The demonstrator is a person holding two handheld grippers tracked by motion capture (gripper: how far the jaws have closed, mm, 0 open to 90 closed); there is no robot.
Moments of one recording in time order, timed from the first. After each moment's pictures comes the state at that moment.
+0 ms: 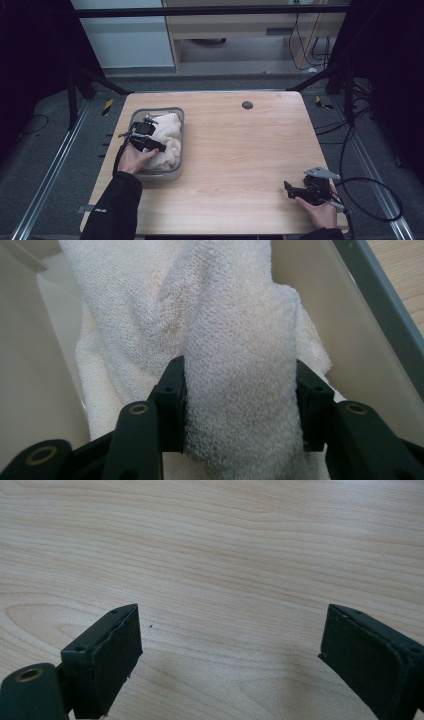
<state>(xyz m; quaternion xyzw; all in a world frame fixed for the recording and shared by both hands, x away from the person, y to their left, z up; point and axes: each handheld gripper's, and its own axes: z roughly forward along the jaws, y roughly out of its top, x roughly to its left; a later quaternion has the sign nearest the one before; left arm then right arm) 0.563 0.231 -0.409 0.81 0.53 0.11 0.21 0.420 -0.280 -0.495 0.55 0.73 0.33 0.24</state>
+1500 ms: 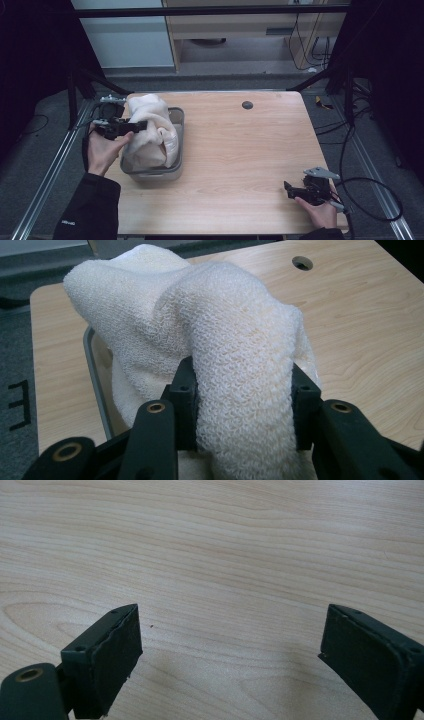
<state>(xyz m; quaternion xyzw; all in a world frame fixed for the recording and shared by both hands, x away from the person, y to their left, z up) 0.515 0.267 -0.292 0.76 0.50 0.18 0.36 0.421 -0.280 -0.496 0.55 0.73 0.33 0.24</state>
